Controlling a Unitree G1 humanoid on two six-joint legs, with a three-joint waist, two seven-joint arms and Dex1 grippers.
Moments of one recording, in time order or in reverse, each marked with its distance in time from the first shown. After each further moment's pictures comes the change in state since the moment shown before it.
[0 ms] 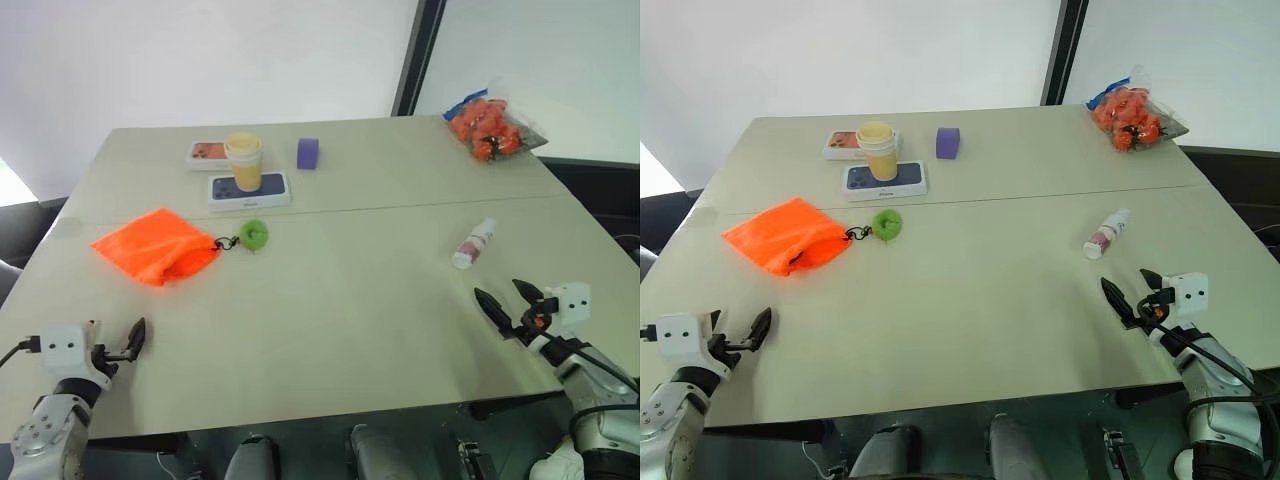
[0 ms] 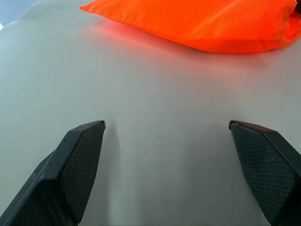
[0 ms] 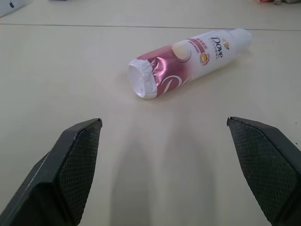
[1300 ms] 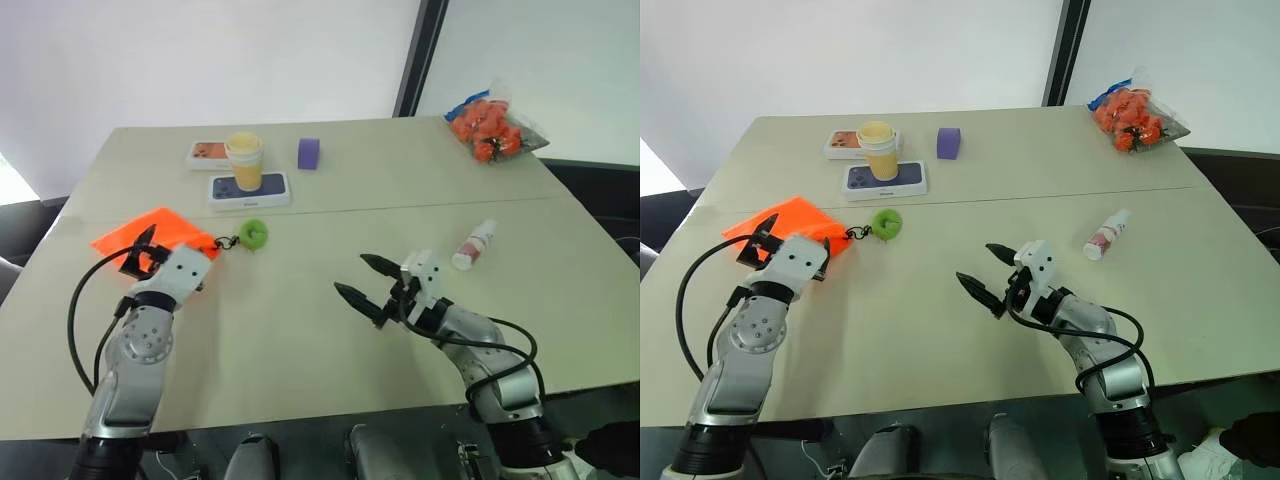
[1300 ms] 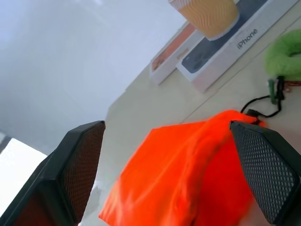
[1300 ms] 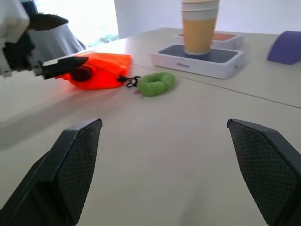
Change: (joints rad) left arm -0.344 0.074 -0.448 -0.166 0.786 0.157 0.256; right arm -0.165 0.190 0.493 -0.395 -0.037 0.210 0.007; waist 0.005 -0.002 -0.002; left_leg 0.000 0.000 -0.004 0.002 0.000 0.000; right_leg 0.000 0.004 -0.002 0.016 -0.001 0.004
